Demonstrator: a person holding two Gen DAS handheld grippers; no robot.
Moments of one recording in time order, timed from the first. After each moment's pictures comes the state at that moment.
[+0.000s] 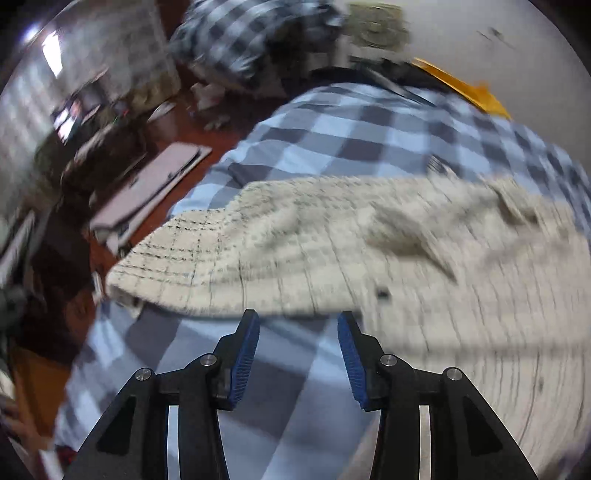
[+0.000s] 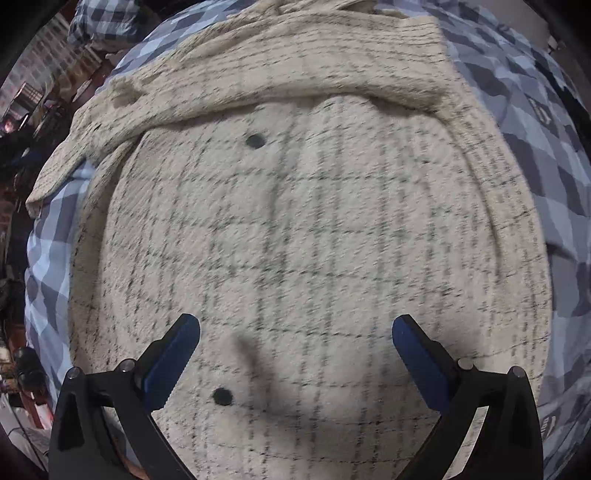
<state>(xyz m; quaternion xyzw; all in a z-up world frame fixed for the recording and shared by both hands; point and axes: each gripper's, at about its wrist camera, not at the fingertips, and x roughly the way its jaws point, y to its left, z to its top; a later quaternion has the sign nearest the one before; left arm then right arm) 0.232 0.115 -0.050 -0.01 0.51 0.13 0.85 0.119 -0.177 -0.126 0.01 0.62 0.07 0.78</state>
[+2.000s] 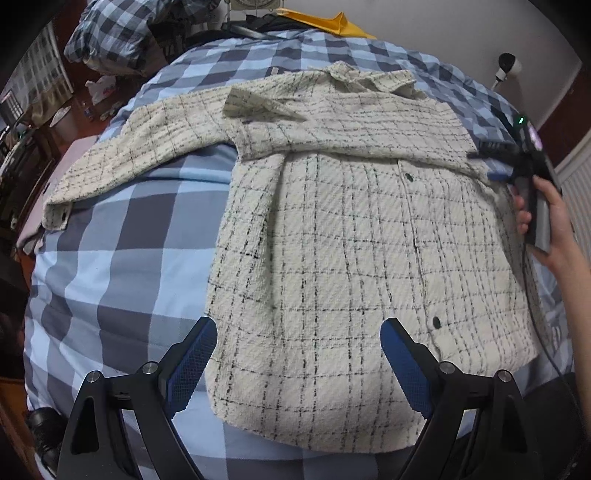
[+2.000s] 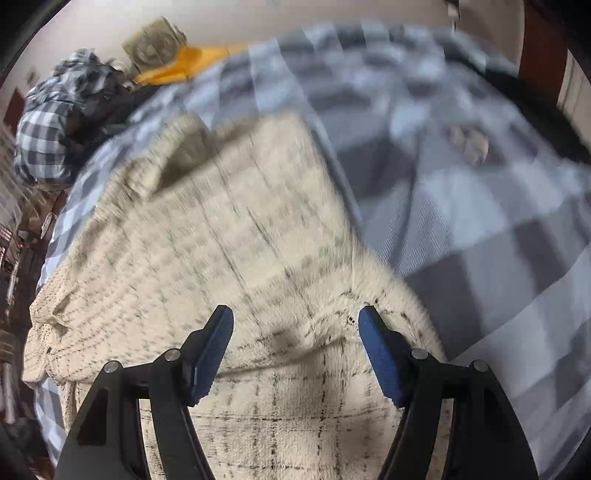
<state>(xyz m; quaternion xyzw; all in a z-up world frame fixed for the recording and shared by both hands) 0.063 0.026 -0.051 -0.01 0.57 -0.08 0.82 0.262 -0.389 -0.138 0.15 0.52 -0.04 0.84</state>
